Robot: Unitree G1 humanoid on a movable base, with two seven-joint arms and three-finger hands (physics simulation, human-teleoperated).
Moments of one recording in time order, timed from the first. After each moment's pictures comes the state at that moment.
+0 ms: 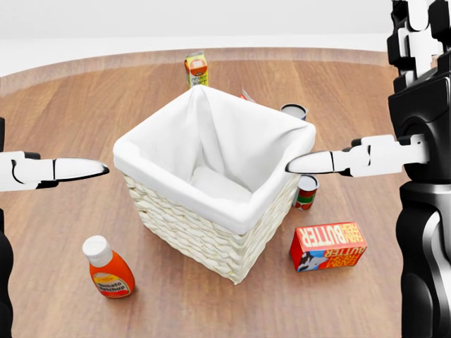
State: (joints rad) left arm -0.36 0.17 0.20 -0.49 -0.22 0.09 0.03; right arm -0.42 -0.18 -0.17 -0.45 0.14 0.09 0.08
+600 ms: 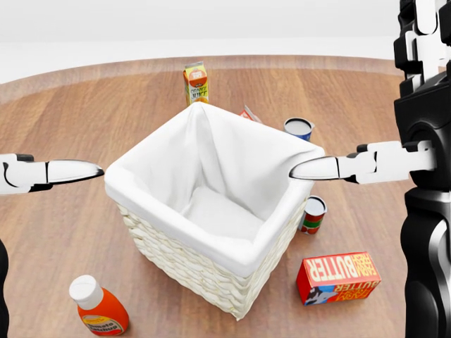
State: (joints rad) left arm -0.35 0.17 0.20 -0.51 -0.24 0.09 0.04; right arm -0.40 -0.19 -0.18 -0.49 0.15 0.09 0.07
